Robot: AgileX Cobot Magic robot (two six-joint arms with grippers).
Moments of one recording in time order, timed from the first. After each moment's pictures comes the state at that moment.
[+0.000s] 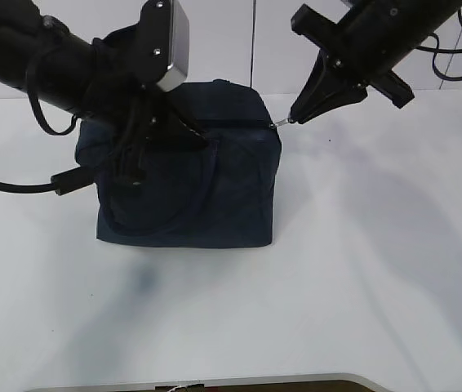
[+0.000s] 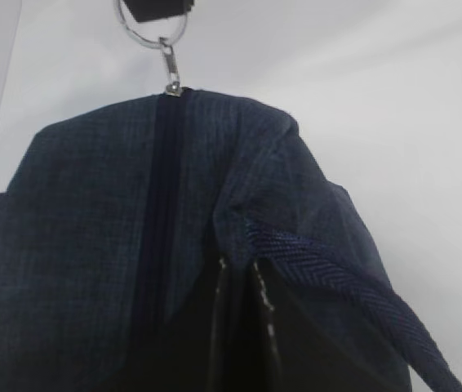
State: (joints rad) left arm -0.47 1.72 -1.25 -0.86 0.60 1.81; right arm 0.19 1.89 -1.74 0.60 1.24 0.04
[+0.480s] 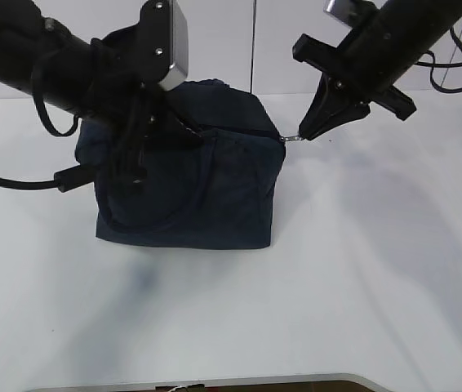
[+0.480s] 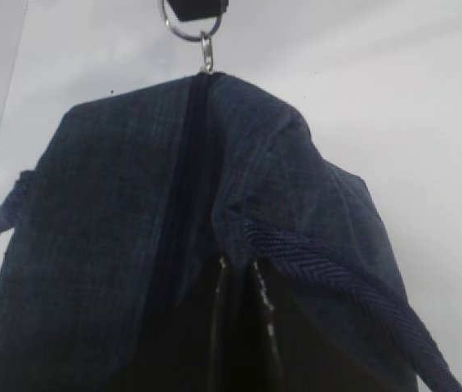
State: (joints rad) left arm -0.47 1.72 -1.25 -0.80 0.57 1.74; right arm 0.19 1.94 -1.74 0.51 1.22 0.05
